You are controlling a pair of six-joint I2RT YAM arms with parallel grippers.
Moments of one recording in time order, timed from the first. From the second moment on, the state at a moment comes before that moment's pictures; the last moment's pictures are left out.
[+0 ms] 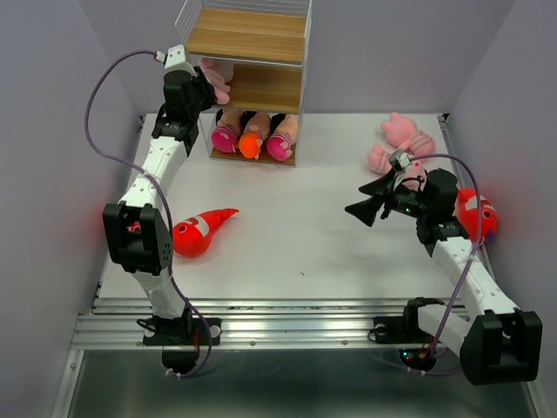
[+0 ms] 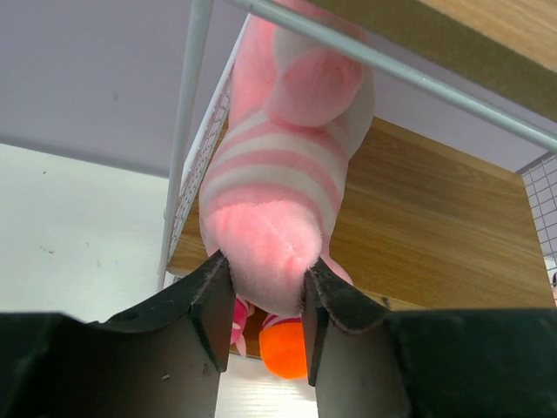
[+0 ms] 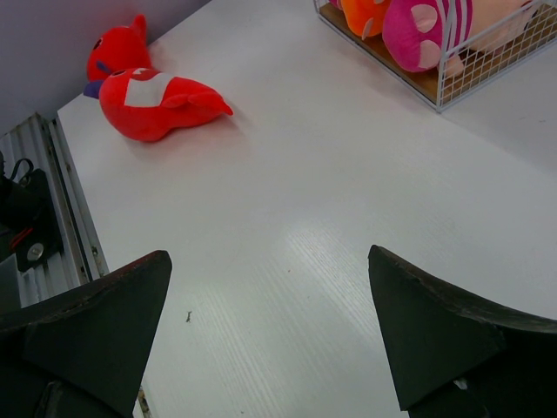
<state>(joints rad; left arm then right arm) -0.14 1.77 1.66 -0.03 -0.10 -0.37 0.05 1.01 0.66 0.14 -0.98 0.09</state>
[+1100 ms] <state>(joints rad) -0.15 1.78 1.68 -0.03 -0.21 -0.19 0.05 1.01 0.66 0.14 -0.98 0.09</state>
